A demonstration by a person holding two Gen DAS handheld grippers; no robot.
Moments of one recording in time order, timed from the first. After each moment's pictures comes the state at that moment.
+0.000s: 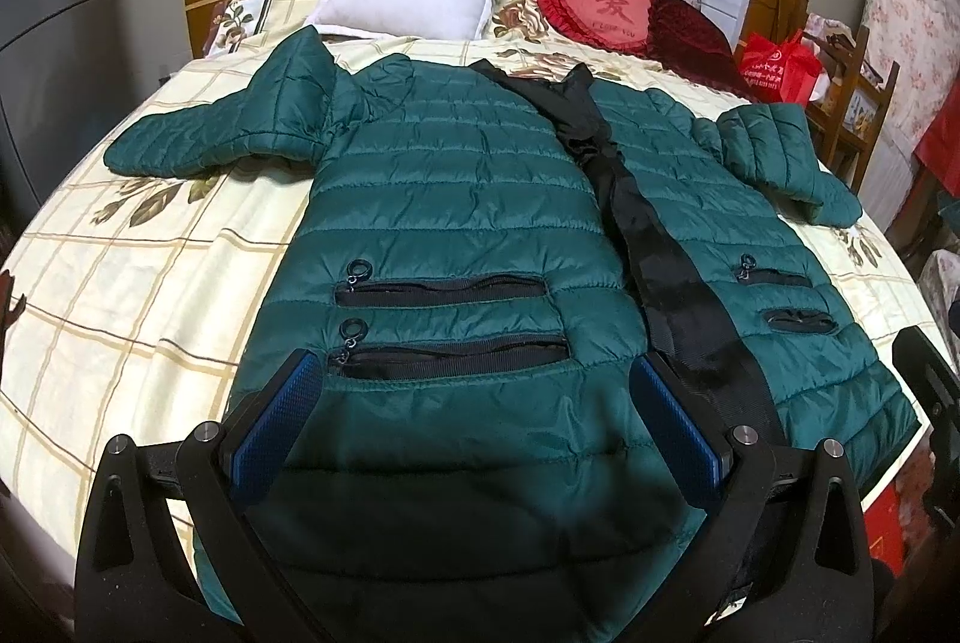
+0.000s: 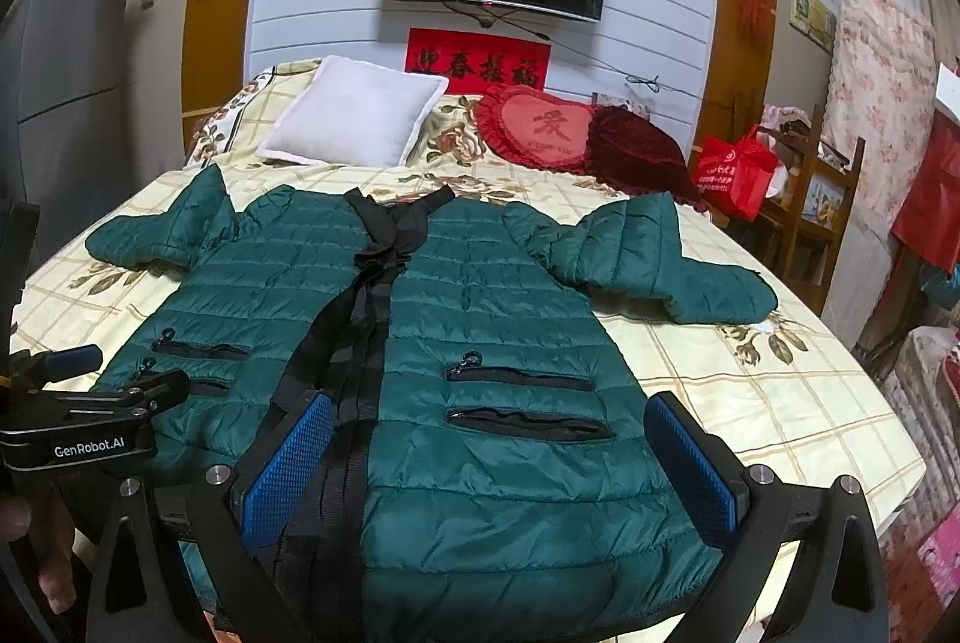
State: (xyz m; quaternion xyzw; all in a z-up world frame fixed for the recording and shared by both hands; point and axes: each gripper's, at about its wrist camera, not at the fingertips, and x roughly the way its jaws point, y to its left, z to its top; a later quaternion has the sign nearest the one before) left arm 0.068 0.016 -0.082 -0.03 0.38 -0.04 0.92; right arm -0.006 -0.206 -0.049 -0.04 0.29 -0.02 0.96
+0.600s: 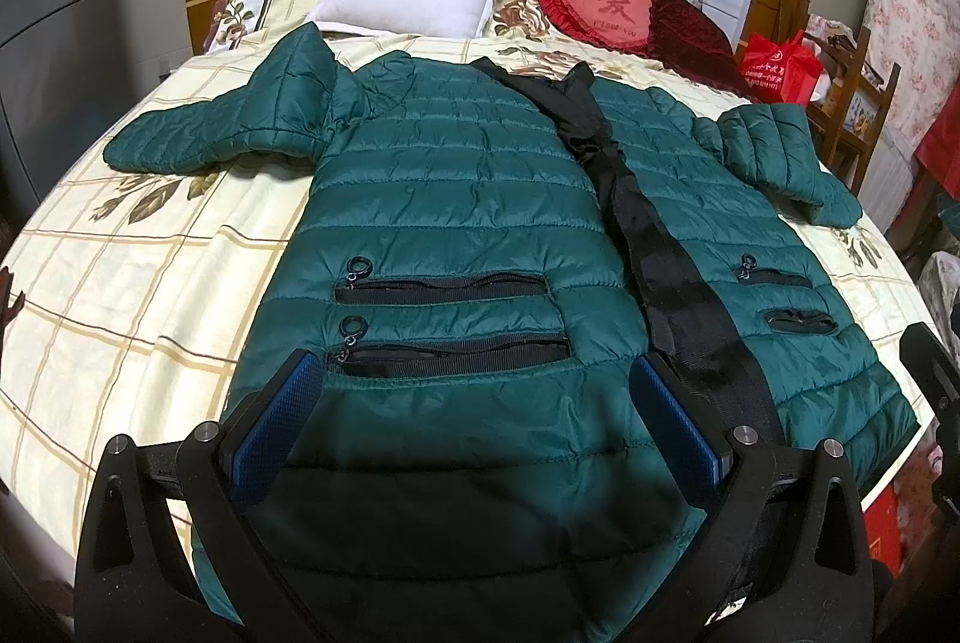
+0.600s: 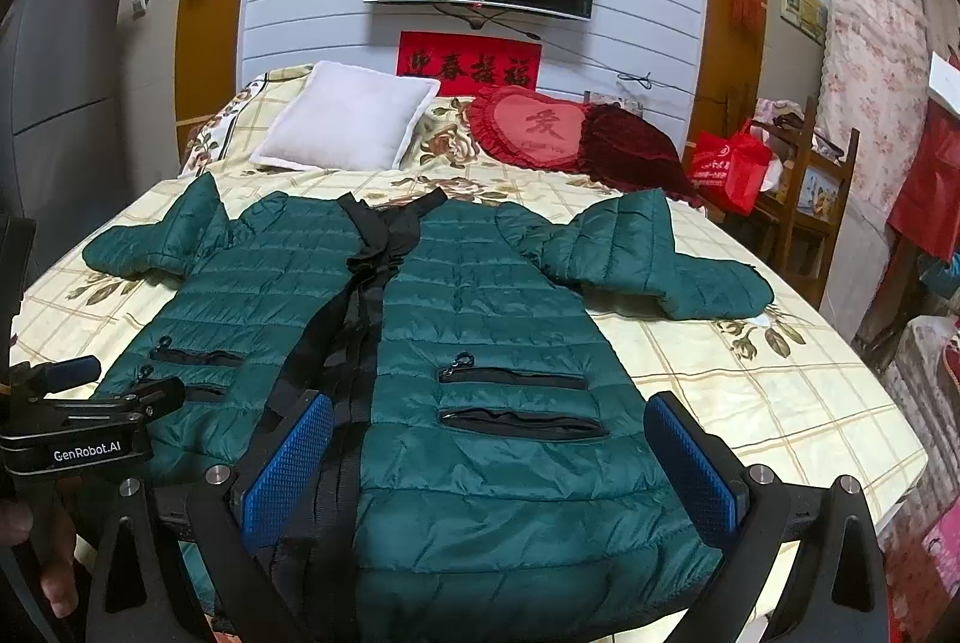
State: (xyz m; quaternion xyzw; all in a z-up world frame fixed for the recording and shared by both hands) left arm 0.069 0.016 -0.082 -0.04 0.38 -0.04 0.92; right arm -0.008 -0.213 -0.047 -0.03 0.29 -0.03 0.96
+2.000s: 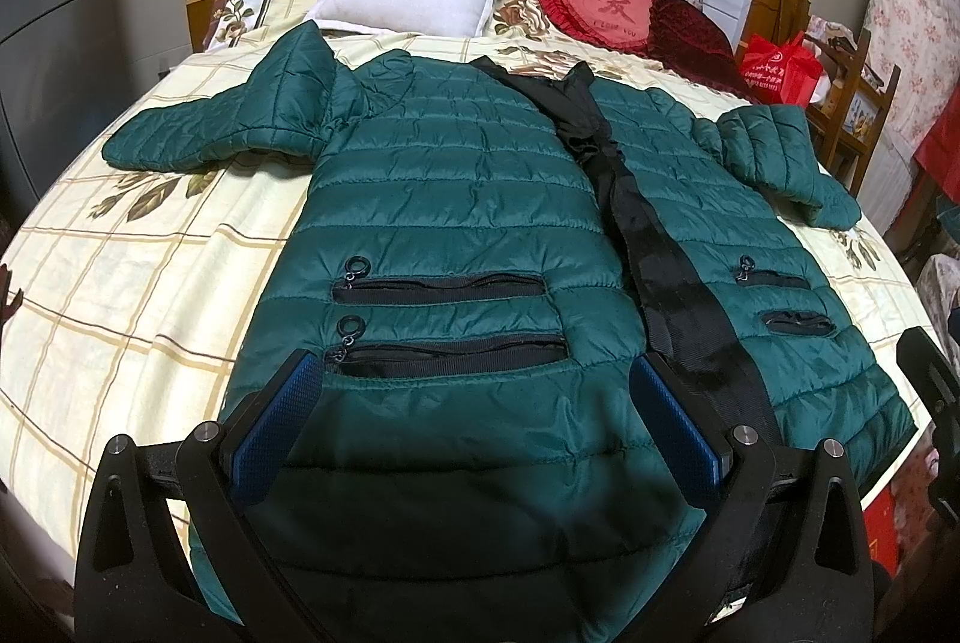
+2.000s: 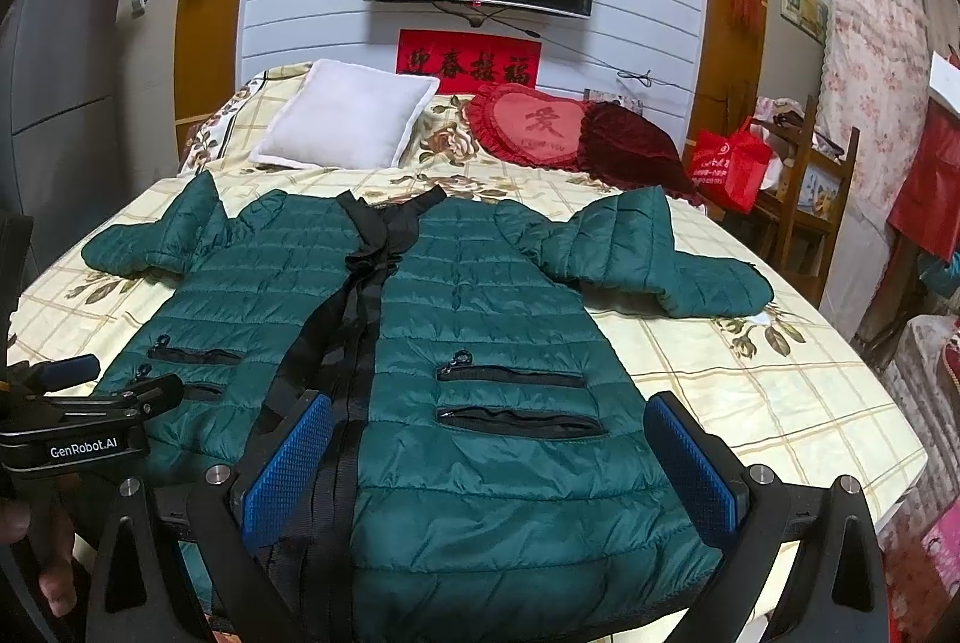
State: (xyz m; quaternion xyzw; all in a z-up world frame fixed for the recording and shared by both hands) left arm 0.070 0.017 -0.082 -0.04 0.39 -0.04 0.92; right arm -0.006 -0.215 -0.049 -0.03 0.29 -0.03 0.96
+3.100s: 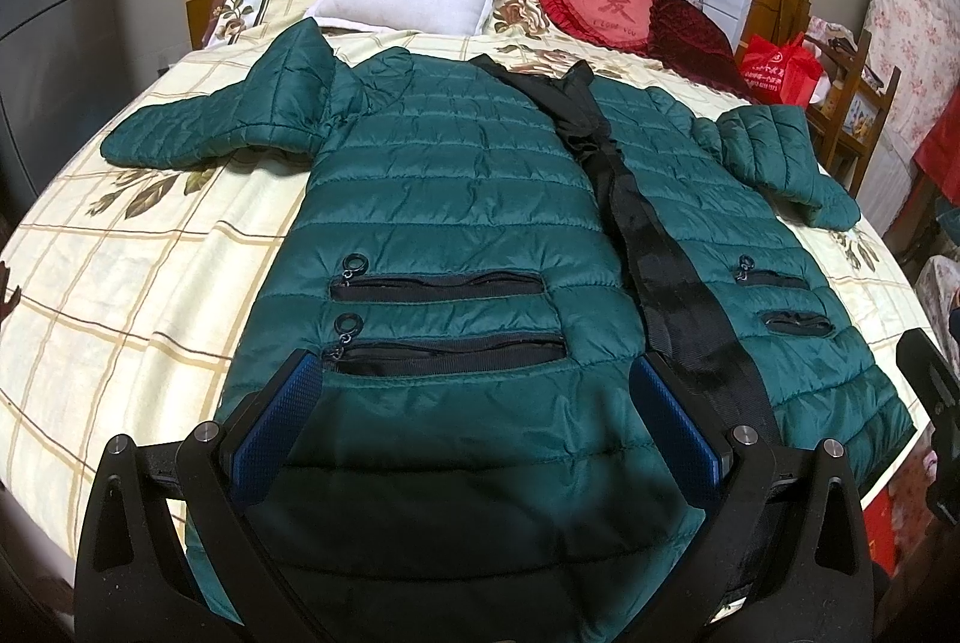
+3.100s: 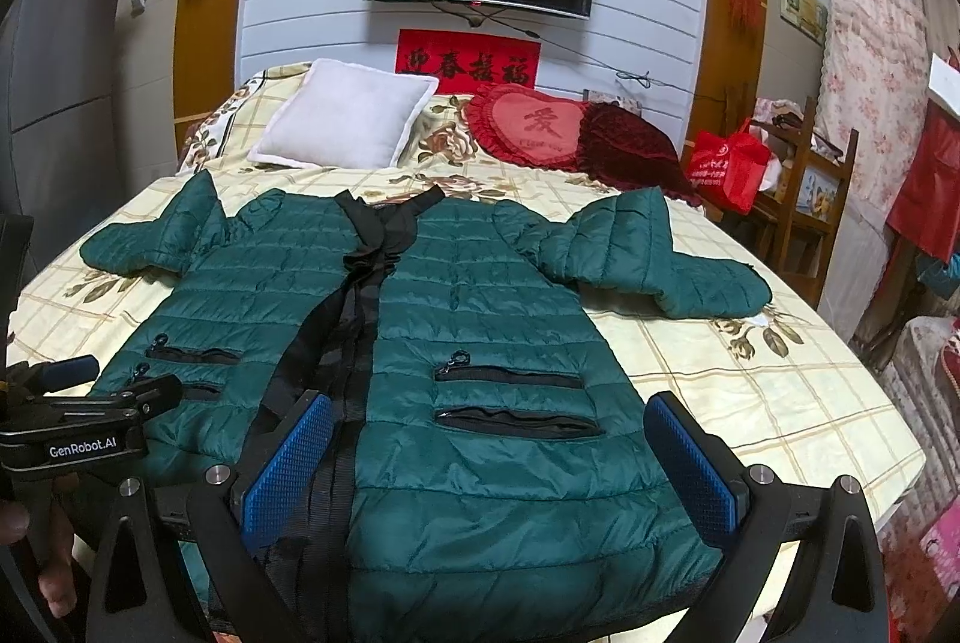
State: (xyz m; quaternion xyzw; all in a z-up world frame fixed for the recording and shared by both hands) left arm 0.069 0.016 -0.084 -0.04 0.39 -0.04 0.92; right arm -0.009 -0.217 -0.047 -0.04 0.29 -0.03 0.96
